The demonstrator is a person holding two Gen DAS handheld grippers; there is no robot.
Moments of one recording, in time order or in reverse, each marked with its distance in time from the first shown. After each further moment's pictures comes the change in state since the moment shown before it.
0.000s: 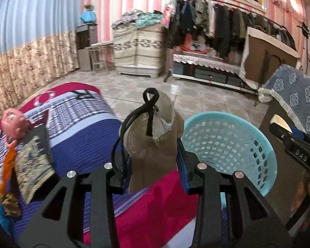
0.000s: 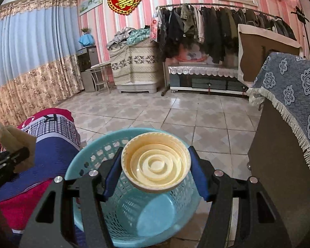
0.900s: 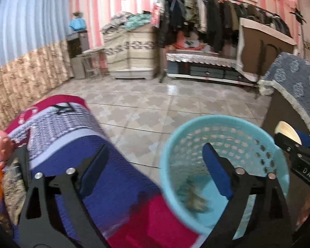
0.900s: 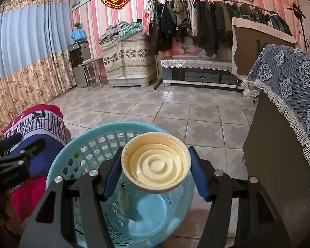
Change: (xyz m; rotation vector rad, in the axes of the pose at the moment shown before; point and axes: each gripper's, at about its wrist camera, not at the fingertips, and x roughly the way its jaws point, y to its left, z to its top) left arm 0.043 -0.029 0.015 0.070 -0.024 0.047; right arm 0.022 -0.008 -0.004 0.016 0.053 -0.047
